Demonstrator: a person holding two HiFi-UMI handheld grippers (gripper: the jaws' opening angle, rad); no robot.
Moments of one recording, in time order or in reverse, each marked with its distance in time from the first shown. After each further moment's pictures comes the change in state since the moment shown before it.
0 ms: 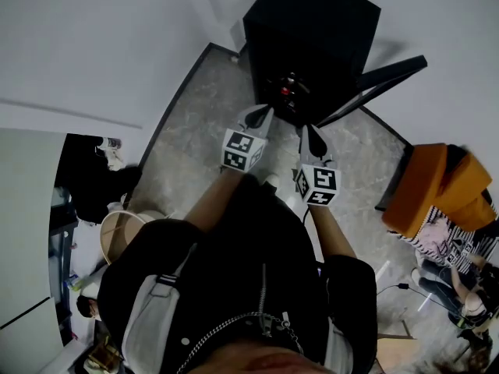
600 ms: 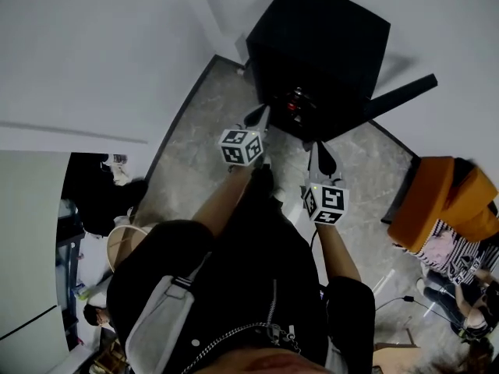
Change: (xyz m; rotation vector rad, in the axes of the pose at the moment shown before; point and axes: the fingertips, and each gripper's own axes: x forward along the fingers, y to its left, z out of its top) left arm 0.064 0.087 -0.004 -0.327 -0.068 0.065; right arm 0.035 -0.024 0.009 0.005 0.016 -0.040
